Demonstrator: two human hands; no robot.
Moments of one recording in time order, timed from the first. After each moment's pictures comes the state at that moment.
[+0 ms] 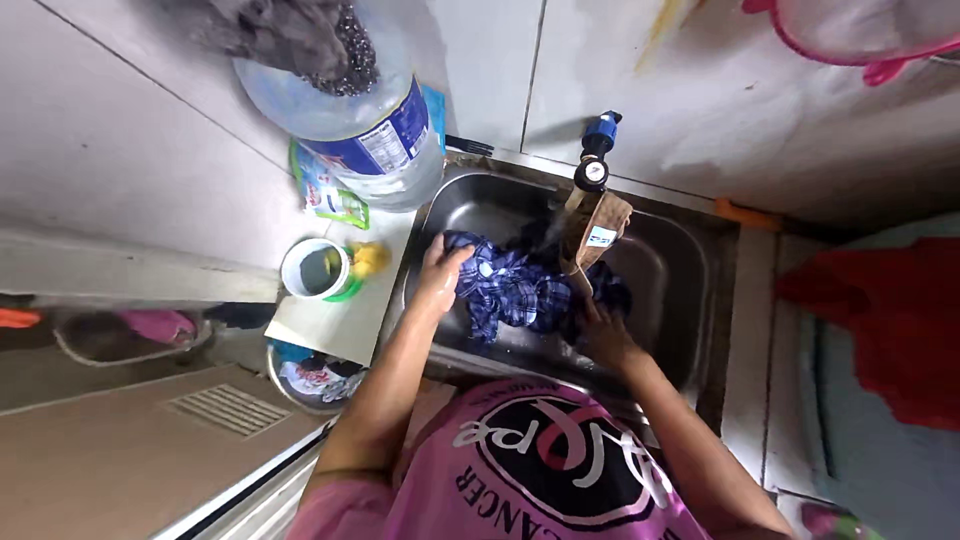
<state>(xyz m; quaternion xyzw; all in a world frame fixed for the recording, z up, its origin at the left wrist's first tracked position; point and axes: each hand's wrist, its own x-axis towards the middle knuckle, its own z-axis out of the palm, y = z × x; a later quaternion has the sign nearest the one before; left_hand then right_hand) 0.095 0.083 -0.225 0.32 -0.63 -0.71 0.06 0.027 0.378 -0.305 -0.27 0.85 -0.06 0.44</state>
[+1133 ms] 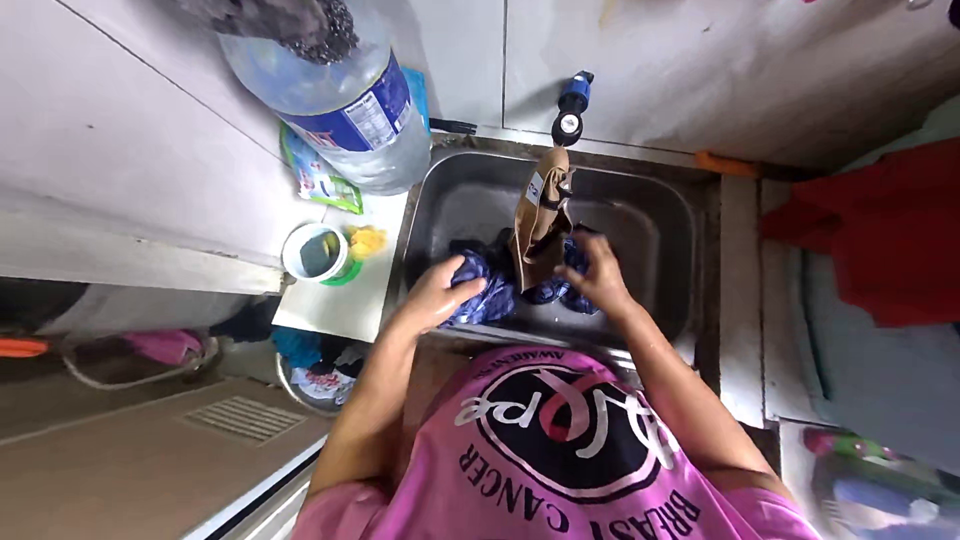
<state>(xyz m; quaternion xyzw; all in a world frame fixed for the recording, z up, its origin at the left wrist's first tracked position) 0.164 0.087 -0.192 0.14 -0.80 -0.57 -0.14 0.037 0.361 -0.273 -0.25 0.86 -0.43 0.12</state>
